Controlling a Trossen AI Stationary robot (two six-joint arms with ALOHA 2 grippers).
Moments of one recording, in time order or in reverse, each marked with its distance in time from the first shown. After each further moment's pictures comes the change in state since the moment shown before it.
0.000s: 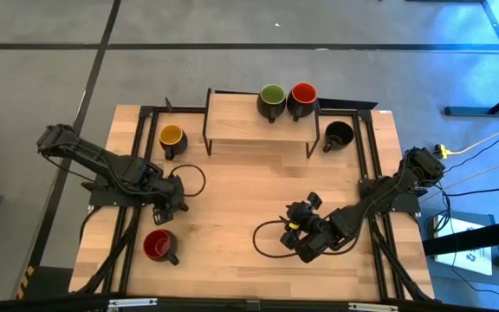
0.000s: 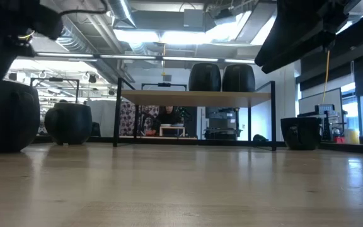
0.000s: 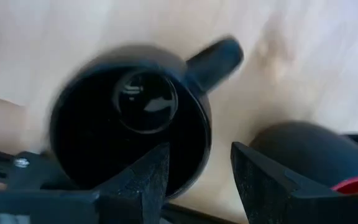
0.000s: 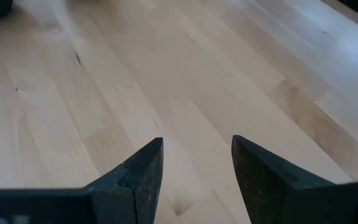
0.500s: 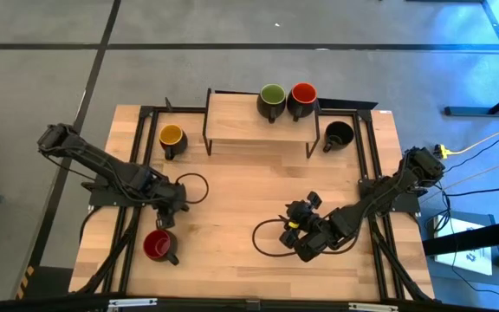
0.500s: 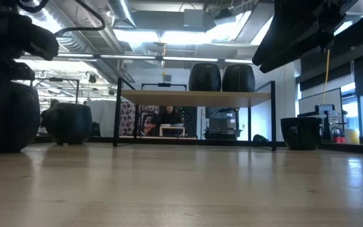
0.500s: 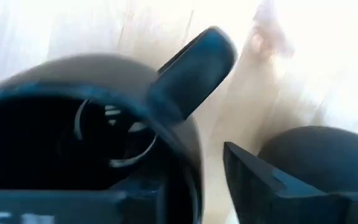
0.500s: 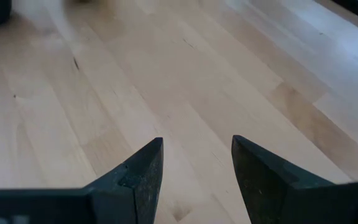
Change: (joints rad) left arm -0.026 0.002 -0.173 0.250 0.009 0.086; right arm -0.005 0.000 0.000 0.007 0.010 0.006
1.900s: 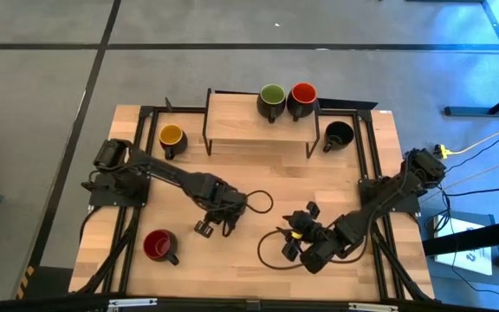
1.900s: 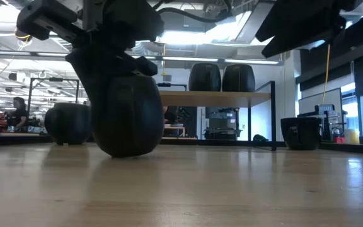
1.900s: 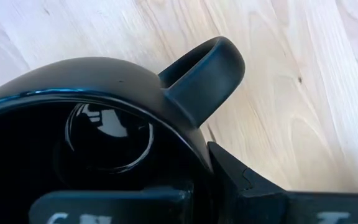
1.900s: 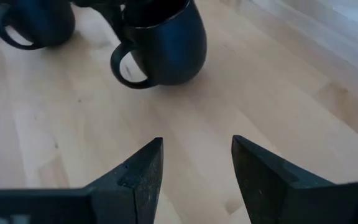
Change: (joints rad) left arm 0.152 0.712 0.608 0.076 0.039 0.952; right arm 0.074 0.000 0.001 0.127 0.008 0.016
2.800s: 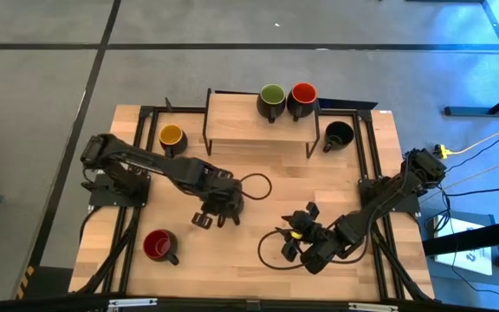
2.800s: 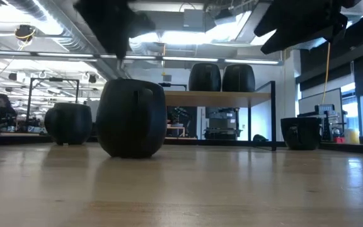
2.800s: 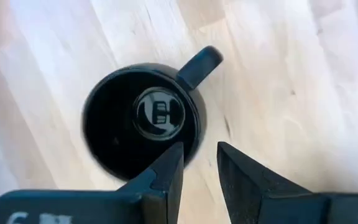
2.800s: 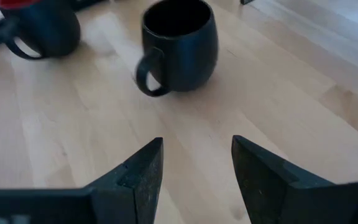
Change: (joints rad) left arm 0.005 -0.137 0.176 -0.215 -0.094 -0.110; right arm 0.005 0.000 0.000 0.032 0.017 0.007
